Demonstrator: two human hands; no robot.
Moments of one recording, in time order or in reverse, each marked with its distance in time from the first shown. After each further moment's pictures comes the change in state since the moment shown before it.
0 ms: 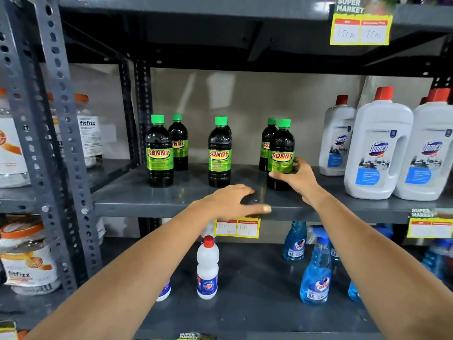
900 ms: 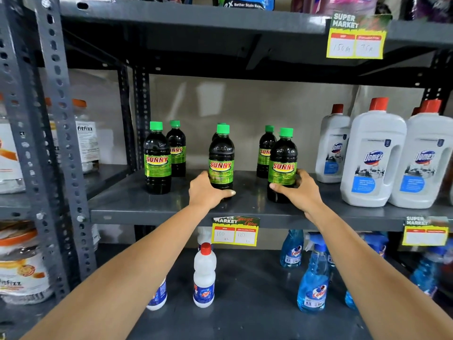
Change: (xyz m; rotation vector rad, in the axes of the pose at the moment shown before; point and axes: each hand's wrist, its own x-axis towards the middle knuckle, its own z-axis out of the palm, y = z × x) left_hand 0.009 -0.033 -0.010 -0.488 0.638 -0.442; right_hand -0.032 -0.005 -0.009 -0.143 0.050 0.001
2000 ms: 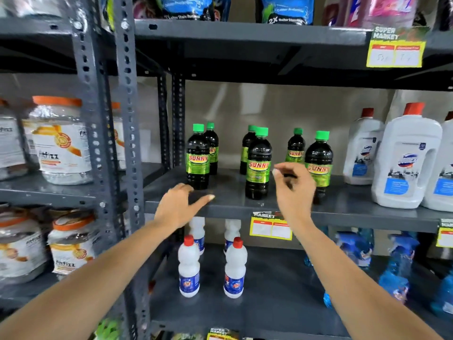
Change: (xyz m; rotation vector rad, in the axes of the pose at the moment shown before) left_hand -0.036 -0.094 -0.133 0.454 0.017 0.216; right_hand -0.101 -0.086 0.086 0.330 0.292 -0.513
